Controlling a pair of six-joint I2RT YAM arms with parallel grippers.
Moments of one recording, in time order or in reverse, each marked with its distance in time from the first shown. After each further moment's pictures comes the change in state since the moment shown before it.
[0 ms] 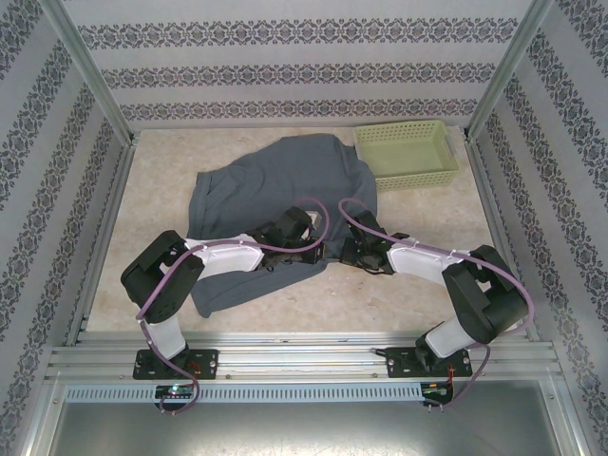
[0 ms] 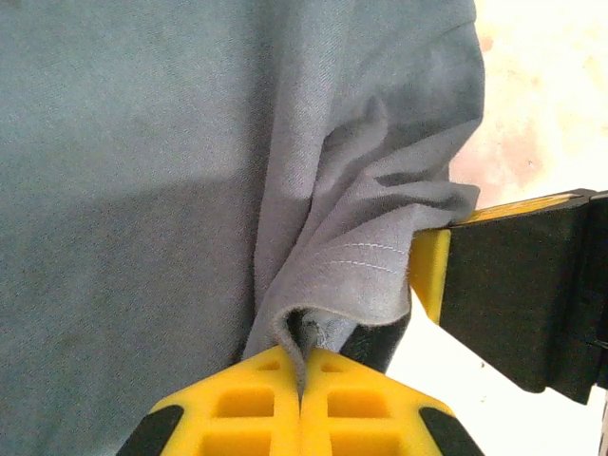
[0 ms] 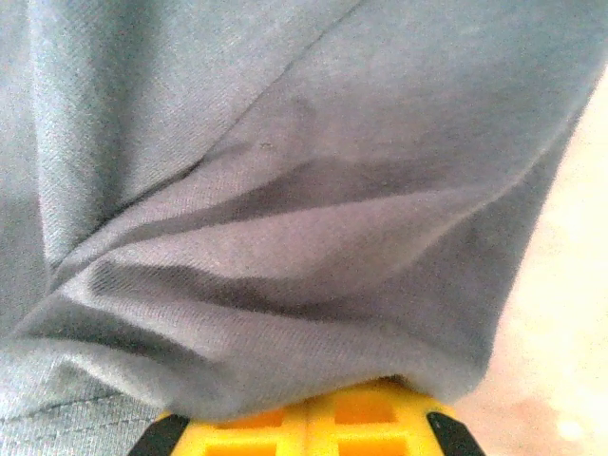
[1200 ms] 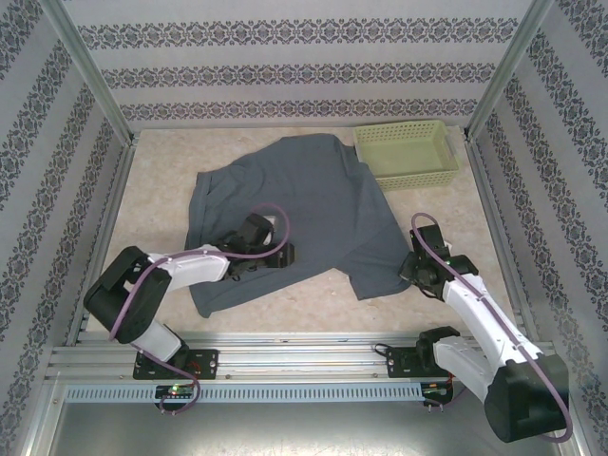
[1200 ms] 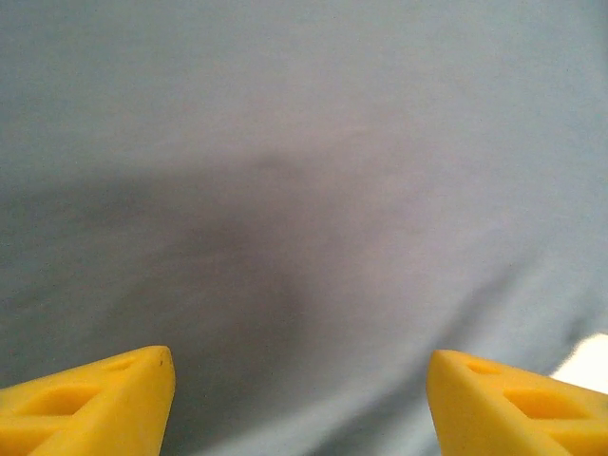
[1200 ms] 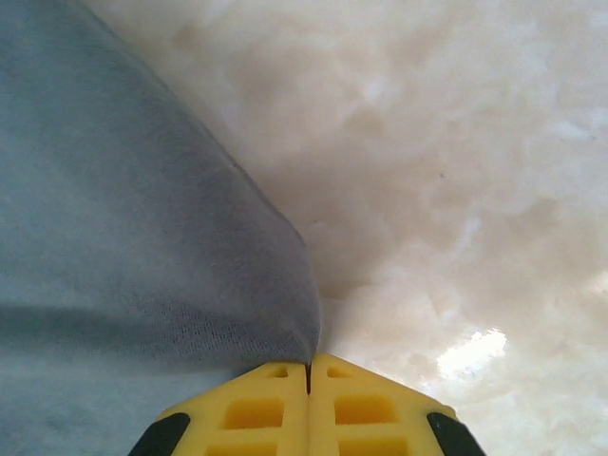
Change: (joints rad) left arm 0.185 -0.240 -0.312 -0.014 -0.092 0.003; right arm -0.353 -0.570 -0.136 -0.538 0.146 -0.045
